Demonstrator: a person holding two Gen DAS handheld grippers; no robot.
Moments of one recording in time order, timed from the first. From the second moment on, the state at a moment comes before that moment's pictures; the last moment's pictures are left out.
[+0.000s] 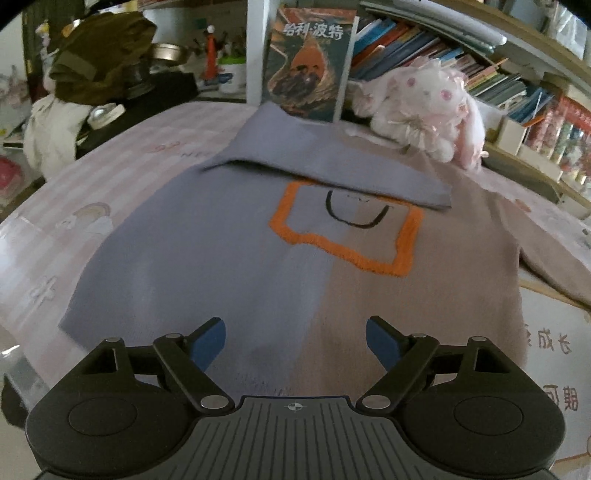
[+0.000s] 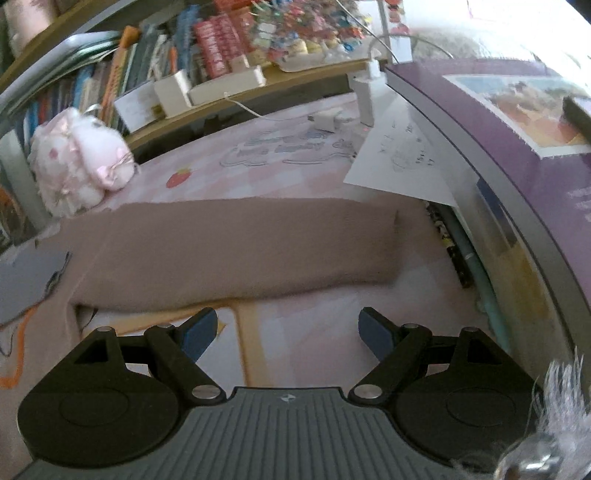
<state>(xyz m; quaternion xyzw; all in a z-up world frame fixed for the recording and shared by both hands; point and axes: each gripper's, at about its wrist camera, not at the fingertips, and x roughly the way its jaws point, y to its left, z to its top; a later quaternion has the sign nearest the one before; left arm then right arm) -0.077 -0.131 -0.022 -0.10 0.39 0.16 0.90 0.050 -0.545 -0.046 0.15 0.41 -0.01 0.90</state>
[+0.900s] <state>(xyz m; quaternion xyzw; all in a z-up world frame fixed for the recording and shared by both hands) -0.084 -0.152 -0.012 -0.05 0.41 0.19 0.89 0.080 -0.555 -0.052 0.22 0.34 -0.01 0.91</state>
